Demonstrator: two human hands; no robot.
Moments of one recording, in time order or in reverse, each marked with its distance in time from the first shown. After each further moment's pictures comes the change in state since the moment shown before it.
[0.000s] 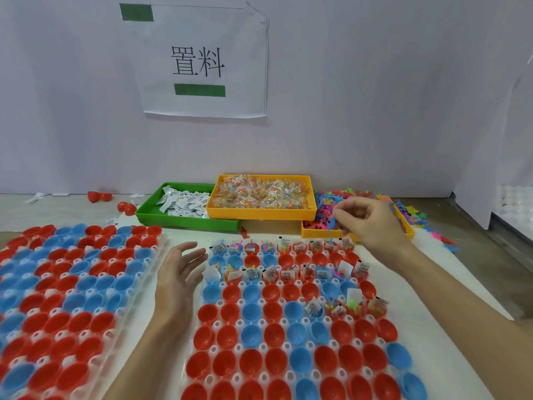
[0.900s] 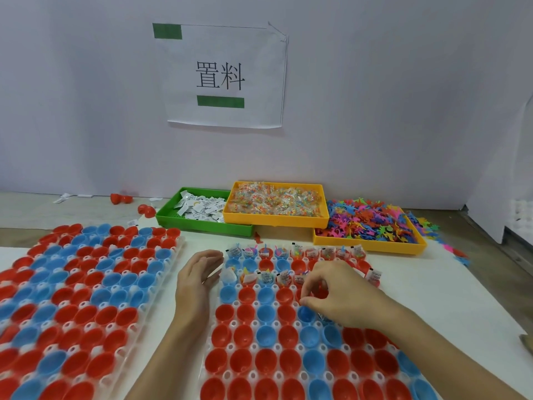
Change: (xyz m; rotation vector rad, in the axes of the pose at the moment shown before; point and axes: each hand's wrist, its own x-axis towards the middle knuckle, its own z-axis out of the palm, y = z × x) left_hand -0.004 -0.002 -0.001 0.103 0.002 0.049; right_hand -0.063 -0.021 0.057 -0.586 -0.516 -0.069
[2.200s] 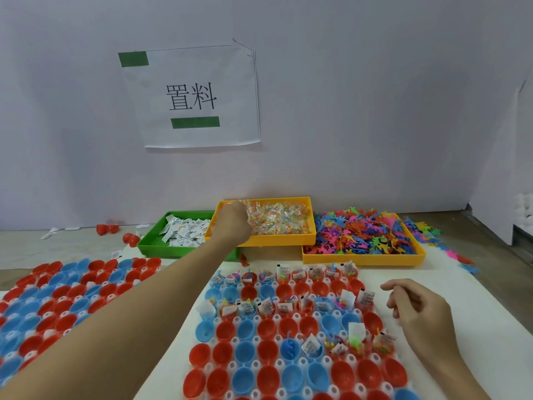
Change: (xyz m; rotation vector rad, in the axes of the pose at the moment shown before) left_hand 0.119 0.064 0.140 1.275 -0.228 0.265; right_hand -0.035 0.132 0.010 0.511 0.829 0.302
